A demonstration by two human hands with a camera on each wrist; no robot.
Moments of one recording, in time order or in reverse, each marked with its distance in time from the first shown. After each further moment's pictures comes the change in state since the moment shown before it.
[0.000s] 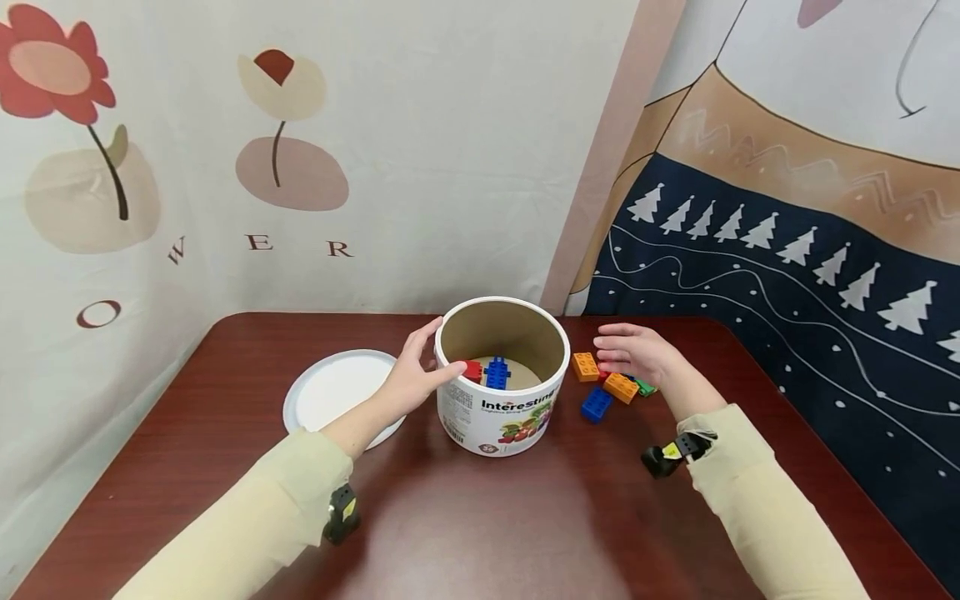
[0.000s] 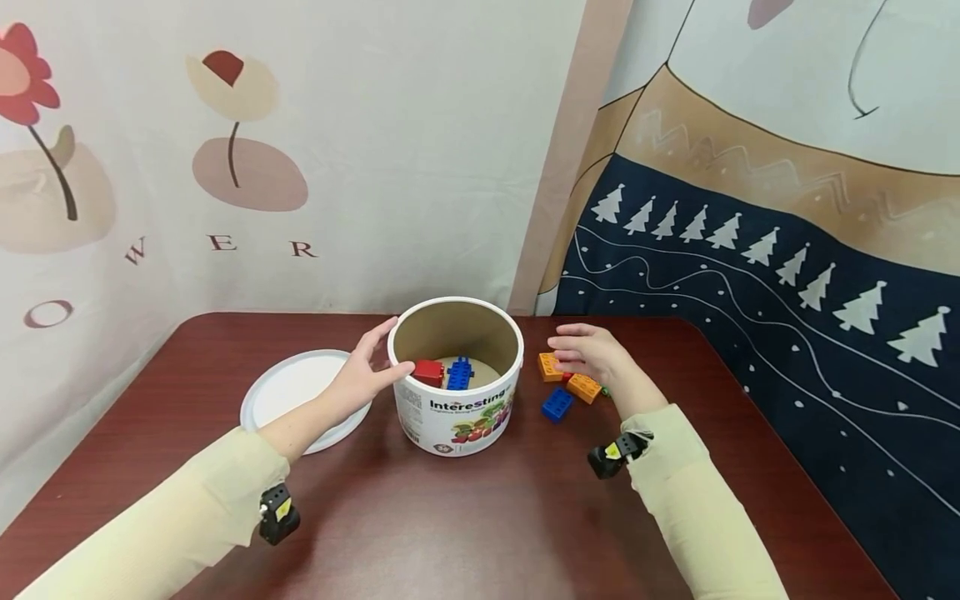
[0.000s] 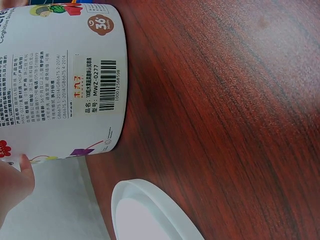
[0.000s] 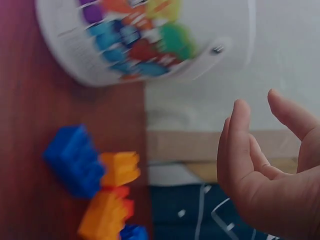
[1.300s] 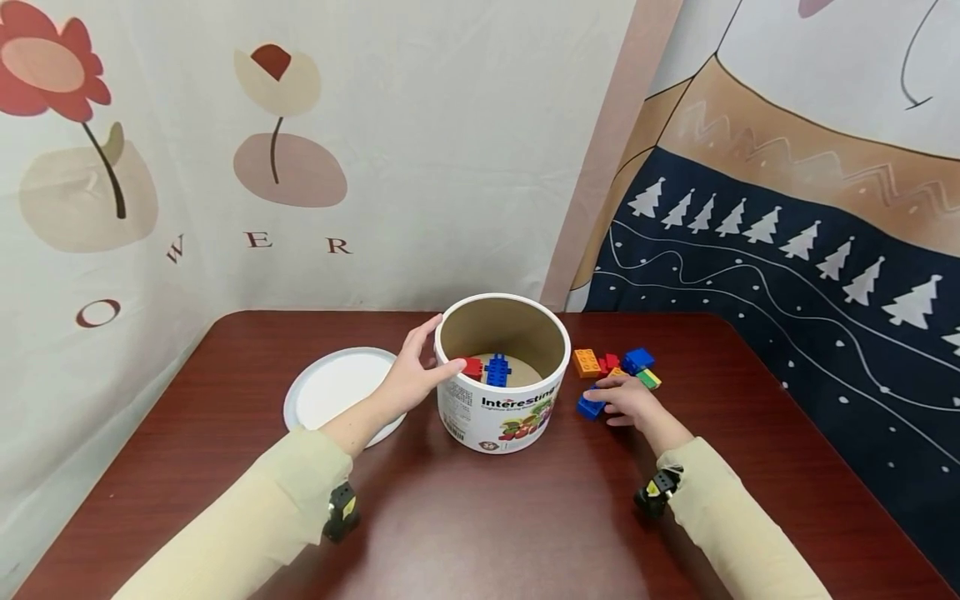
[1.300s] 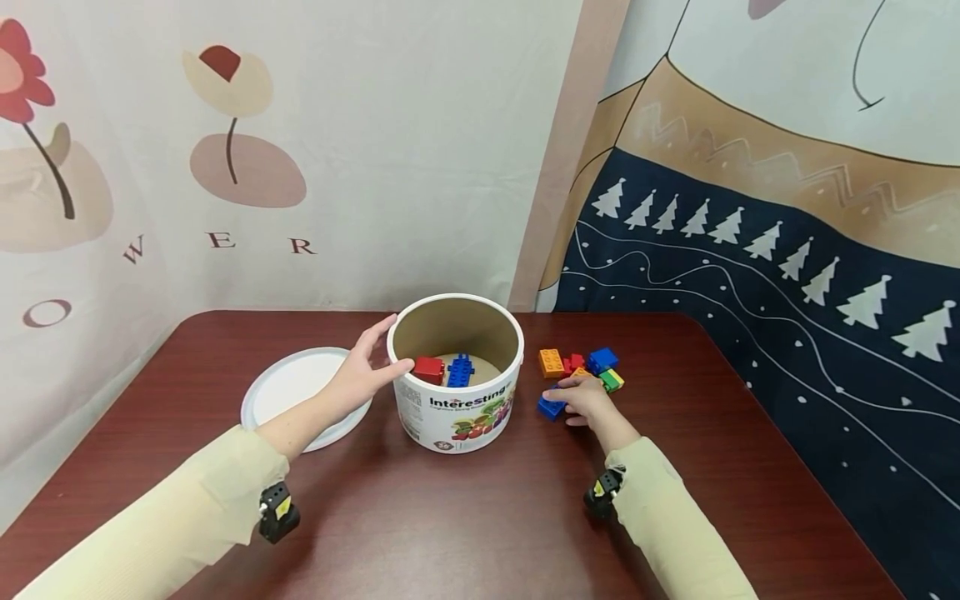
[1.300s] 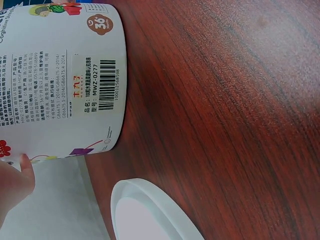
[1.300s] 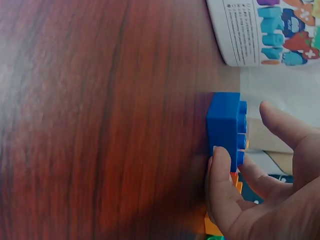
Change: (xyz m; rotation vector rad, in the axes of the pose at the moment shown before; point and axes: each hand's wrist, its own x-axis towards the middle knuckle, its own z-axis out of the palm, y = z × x) left_hand 0.000 0.003 0.001 -0.013 0.005 -0.011; right_hand 0.022 0.083 0.013 -0.283 0.155 0.195
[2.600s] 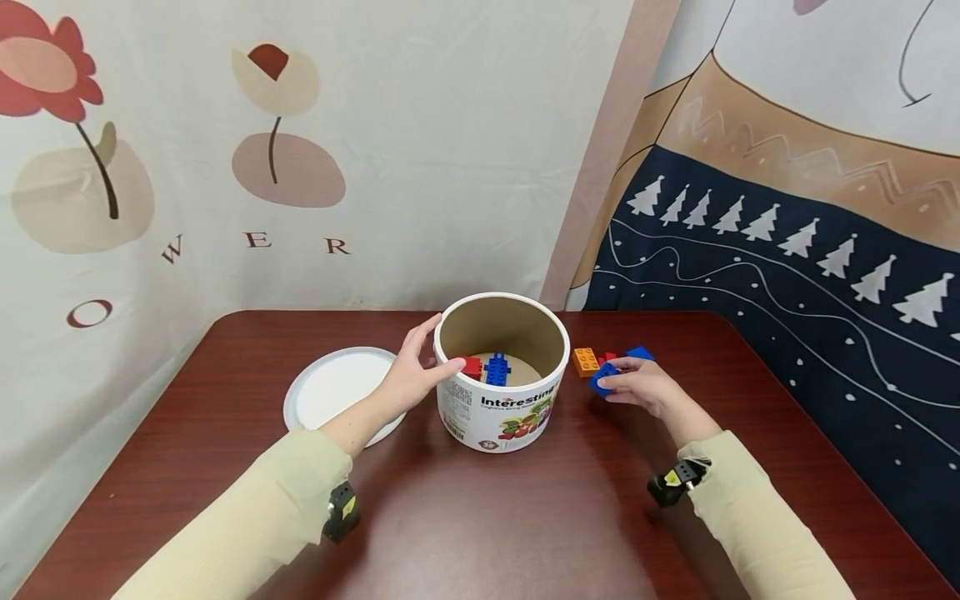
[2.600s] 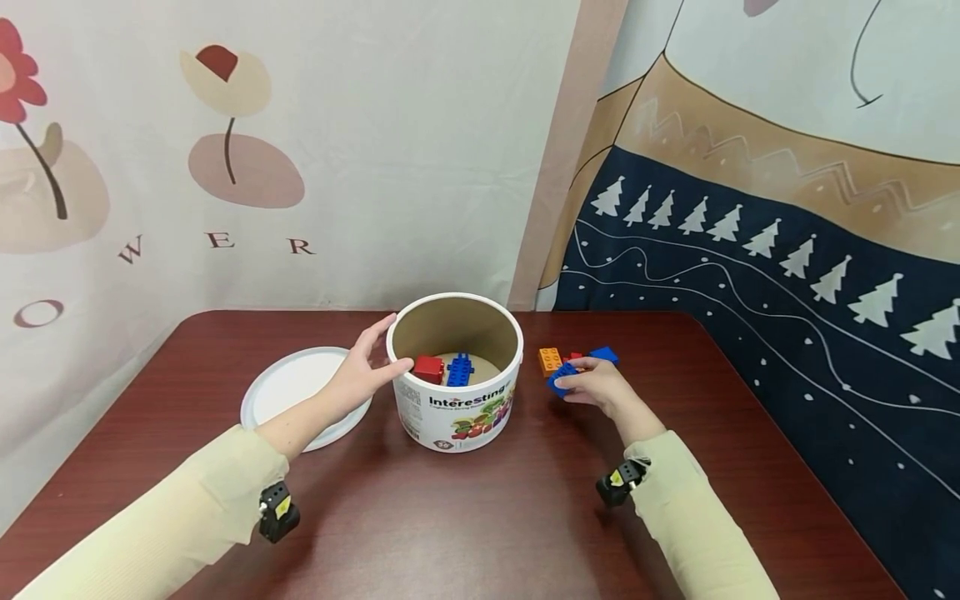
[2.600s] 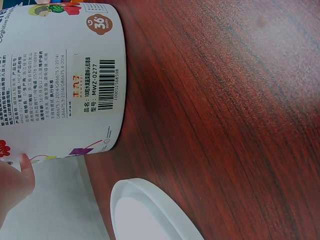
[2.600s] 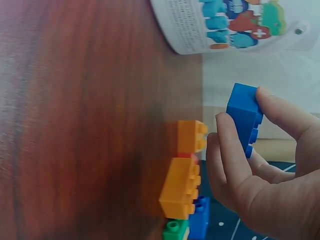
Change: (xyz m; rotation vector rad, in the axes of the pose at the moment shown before) left_hand 0.003 -0.001 -0.002 0.004 -0.007 0.007; right_hand -0.016 -0.018 -0.029 0.209 -0.142 -0.147
